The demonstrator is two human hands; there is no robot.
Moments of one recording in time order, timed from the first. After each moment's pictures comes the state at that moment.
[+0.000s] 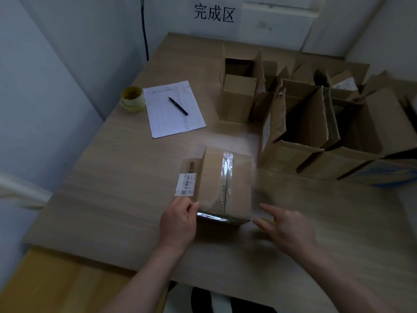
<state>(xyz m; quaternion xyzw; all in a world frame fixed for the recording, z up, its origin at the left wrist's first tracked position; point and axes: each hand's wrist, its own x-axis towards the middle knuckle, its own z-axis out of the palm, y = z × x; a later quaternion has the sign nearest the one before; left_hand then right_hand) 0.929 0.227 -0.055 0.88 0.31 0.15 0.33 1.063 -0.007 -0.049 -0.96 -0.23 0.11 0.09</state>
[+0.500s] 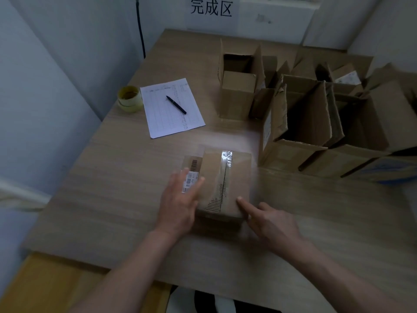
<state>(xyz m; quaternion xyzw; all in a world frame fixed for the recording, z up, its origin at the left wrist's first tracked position) 0.952 0.262 -0.059 0.95 0.15 0.12 0.23 1.061 0.022 -0.050 -0.91 -0.39 0.14 0.01</state>
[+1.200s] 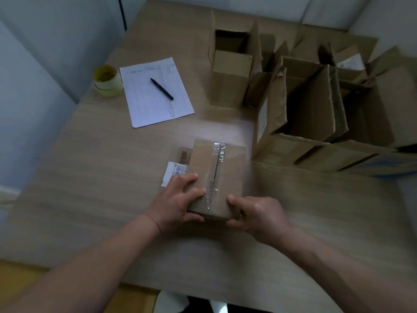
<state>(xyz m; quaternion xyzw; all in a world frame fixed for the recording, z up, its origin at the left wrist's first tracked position) 0.984 0.286 -0.100 0.96 -0.09 0.10 0.24 1.087 0.037 -0.065 -0.85 -0.49 0.02 0.16</state>
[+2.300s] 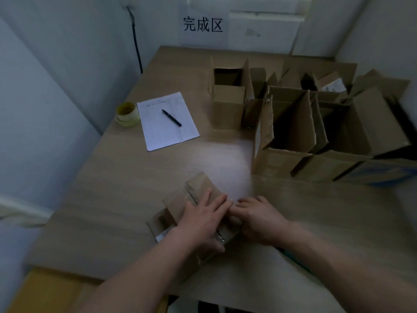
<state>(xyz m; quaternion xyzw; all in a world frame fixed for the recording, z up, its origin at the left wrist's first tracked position) 0.991 0.215 -0.040 0.97 -0.02 -0.22 0.08 1.093 0.038 -0.032 -0.83 -0.54 0.16 0.03</state>
